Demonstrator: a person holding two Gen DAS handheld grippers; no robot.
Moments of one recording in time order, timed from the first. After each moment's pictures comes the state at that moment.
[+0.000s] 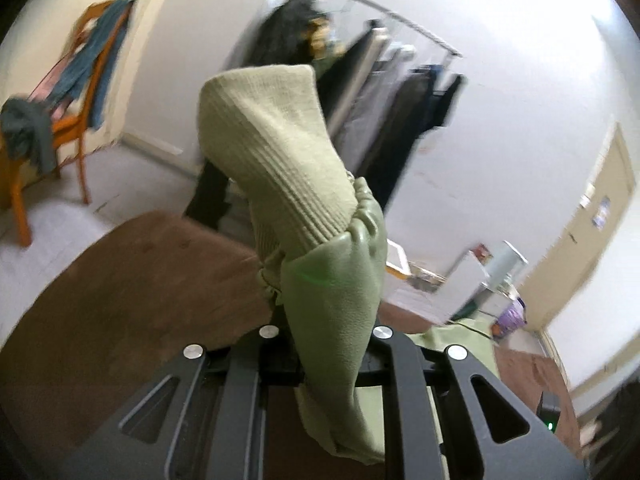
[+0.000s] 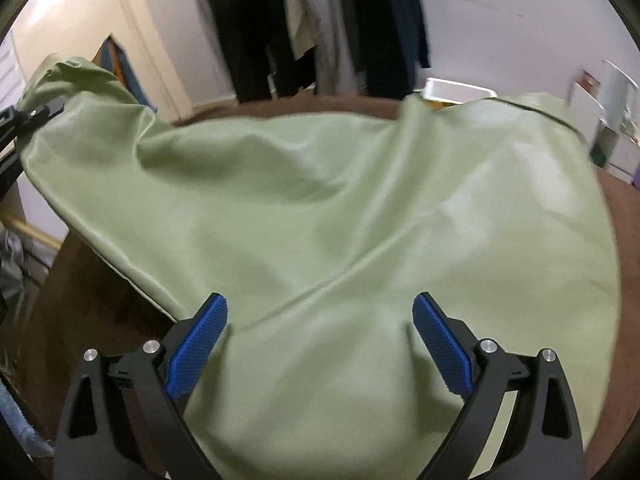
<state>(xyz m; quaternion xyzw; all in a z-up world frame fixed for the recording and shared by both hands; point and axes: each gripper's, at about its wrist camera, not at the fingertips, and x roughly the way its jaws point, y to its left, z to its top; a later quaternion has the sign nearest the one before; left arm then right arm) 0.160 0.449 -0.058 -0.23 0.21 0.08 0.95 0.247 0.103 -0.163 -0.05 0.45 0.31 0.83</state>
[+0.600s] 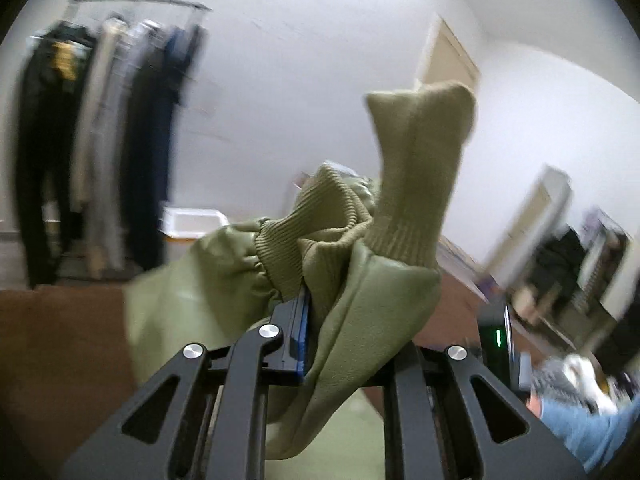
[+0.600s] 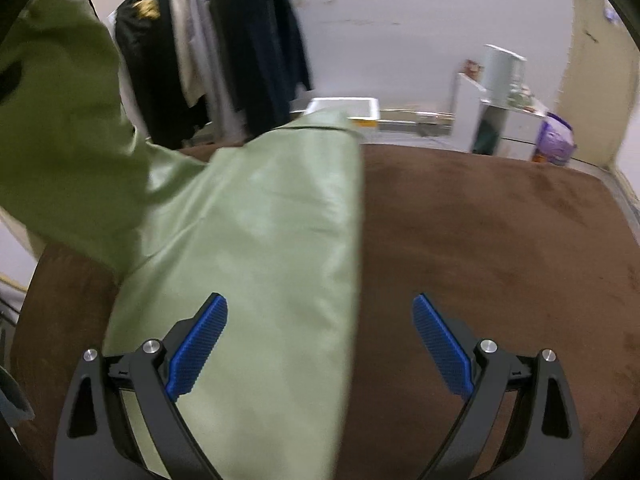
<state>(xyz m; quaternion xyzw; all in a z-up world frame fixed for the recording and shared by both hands) 0.186 0.196 -0.001 -0.10 0.24 -0.23 0.94 0.213 -0.115 -0.080 -0.04 0.43 0.17 0.89</state>
